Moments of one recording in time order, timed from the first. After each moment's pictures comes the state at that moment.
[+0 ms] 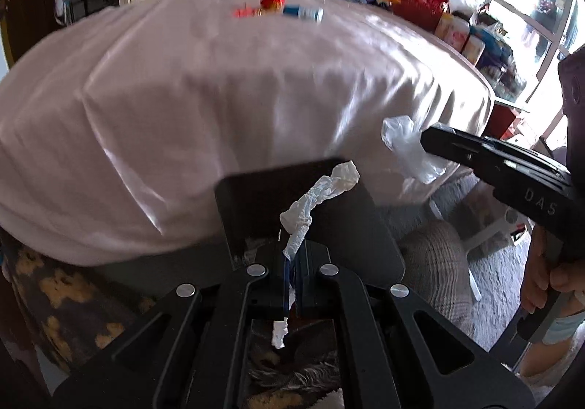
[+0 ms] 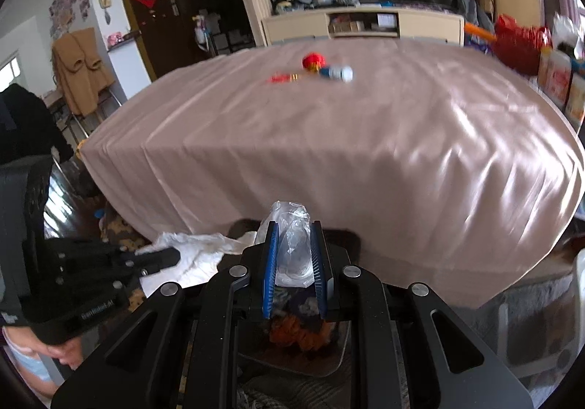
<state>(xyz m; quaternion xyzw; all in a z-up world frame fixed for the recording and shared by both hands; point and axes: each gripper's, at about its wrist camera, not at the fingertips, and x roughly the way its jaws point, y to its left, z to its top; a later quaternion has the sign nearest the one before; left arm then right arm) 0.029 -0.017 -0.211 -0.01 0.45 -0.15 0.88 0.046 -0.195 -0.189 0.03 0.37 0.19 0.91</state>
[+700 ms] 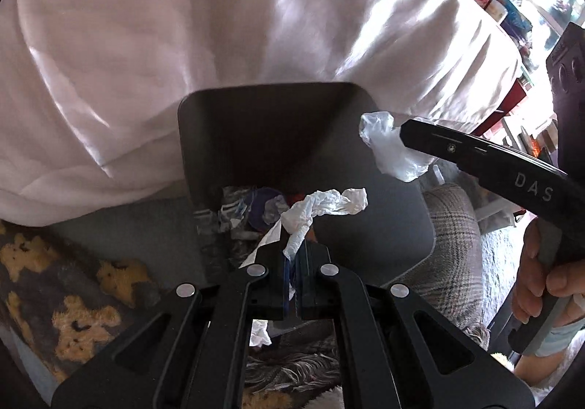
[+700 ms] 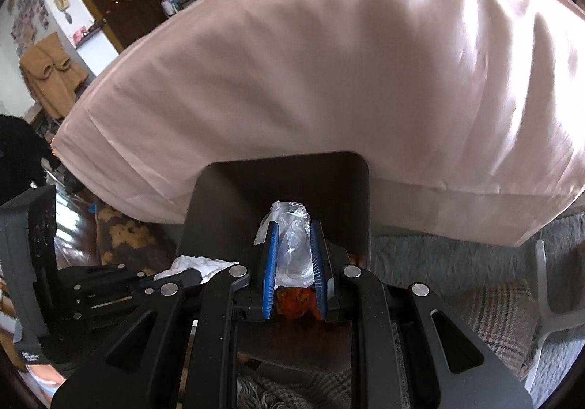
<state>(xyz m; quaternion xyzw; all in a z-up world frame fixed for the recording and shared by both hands) 0.050 -0.027 -0.300 -0.04 0.53 -0.16 0.83 0.070 -0.197 -0.272 0.09 0.47 0.17 0.86</state>
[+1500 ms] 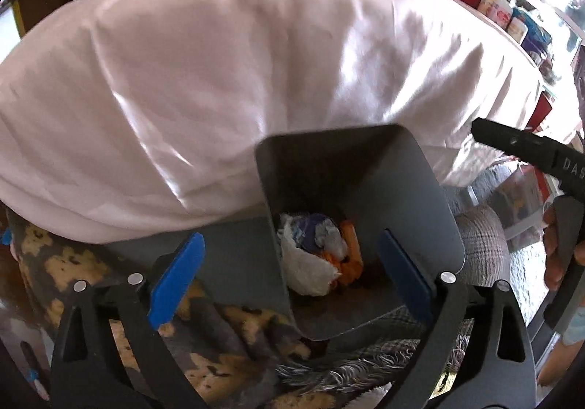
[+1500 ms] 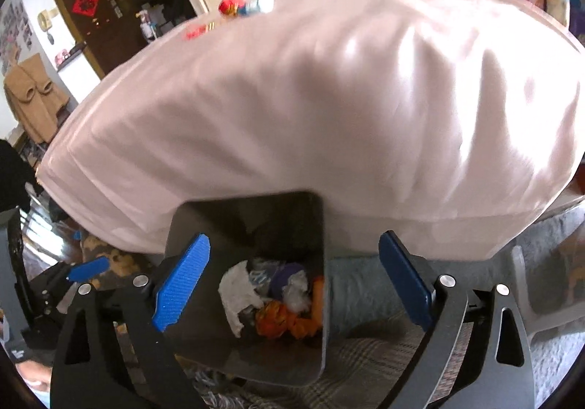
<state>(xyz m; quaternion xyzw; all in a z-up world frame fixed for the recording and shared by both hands) 0.047 0.007 -0.254 0.00 0.48 -0.09 0.87 0.079 -0.229 -0.226 0.09 0.42 0.11 0.90</state>
